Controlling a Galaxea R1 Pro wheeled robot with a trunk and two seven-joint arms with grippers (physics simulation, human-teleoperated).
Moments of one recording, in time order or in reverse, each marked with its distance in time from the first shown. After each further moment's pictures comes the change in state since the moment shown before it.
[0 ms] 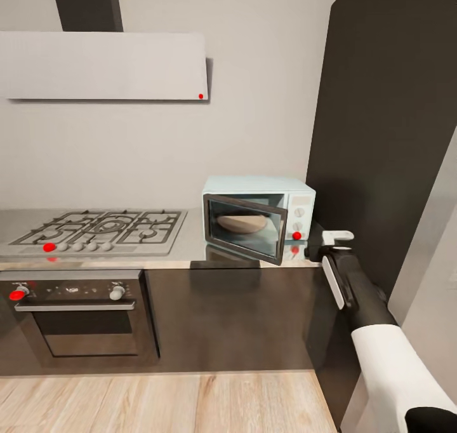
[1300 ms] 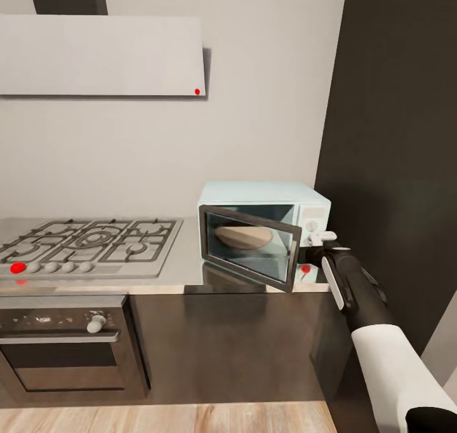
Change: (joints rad) left arm 0.000 0.000 0.000 0.001 0.000 0.000 -0.004; right arm 0.000 -0.004 0.009 0.009 0.005 0.002 0.288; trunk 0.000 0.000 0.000
